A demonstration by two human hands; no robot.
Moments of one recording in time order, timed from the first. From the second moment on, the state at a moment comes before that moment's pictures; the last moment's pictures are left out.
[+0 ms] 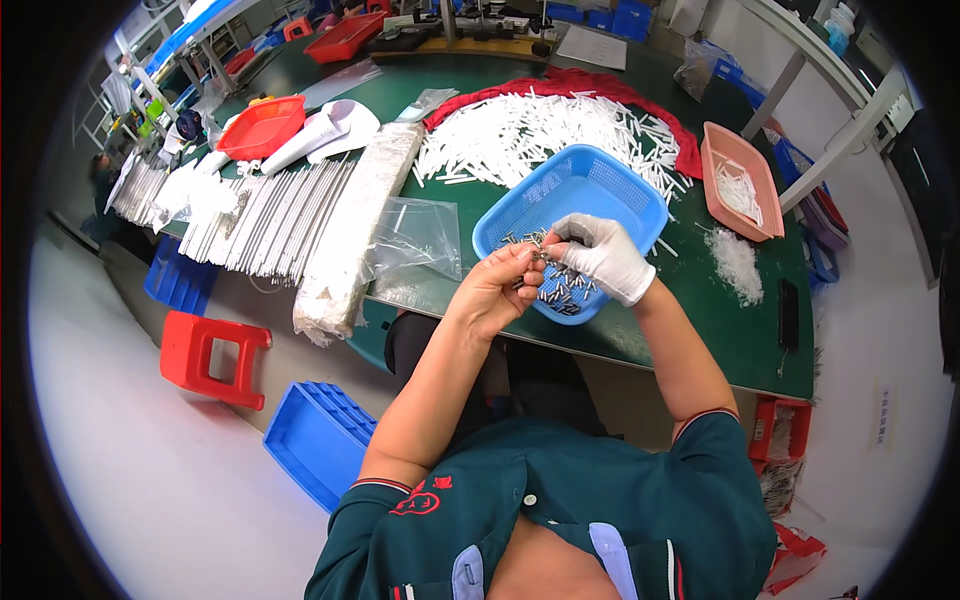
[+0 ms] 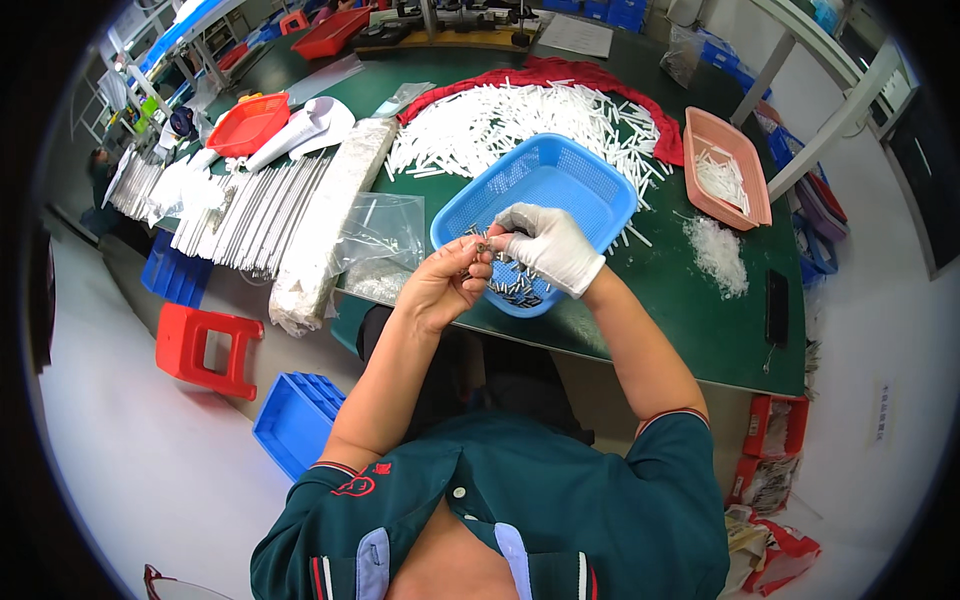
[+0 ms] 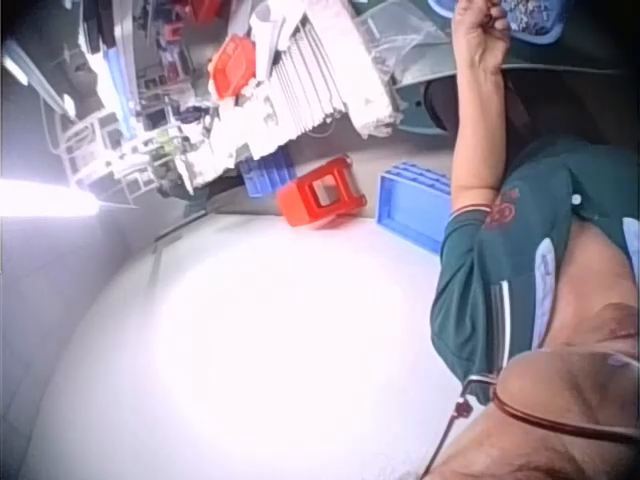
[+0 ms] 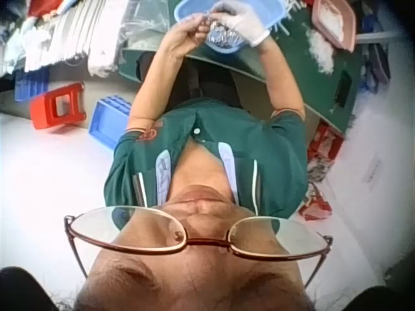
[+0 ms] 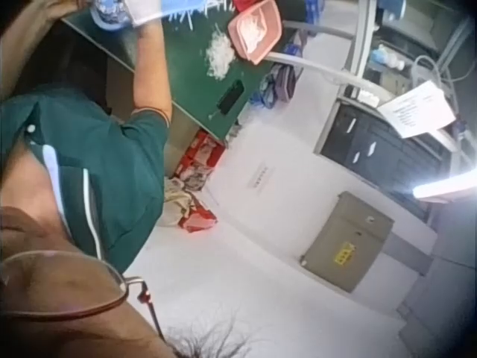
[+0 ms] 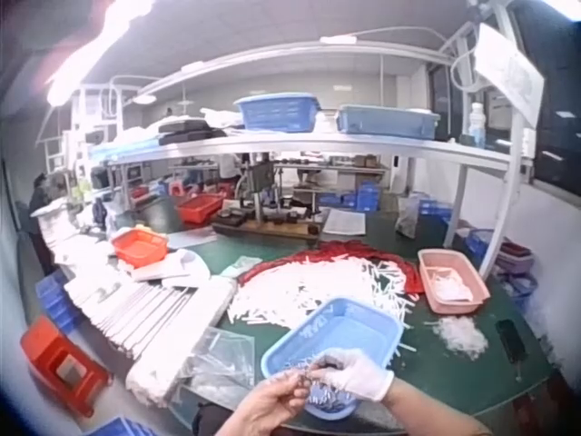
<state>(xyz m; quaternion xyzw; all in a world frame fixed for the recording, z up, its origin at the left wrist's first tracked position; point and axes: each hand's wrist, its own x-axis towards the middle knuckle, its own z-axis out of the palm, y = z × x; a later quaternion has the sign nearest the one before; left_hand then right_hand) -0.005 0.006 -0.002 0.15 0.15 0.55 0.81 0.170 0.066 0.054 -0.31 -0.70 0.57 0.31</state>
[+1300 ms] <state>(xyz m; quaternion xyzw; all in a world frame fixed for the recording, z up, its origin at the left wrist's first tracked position) -0.020 0.010 0.002 0.14 0.18 0.60 0.77 0.164 0.071 0.034 -0.37 -0.91 0.13 0.09</state>
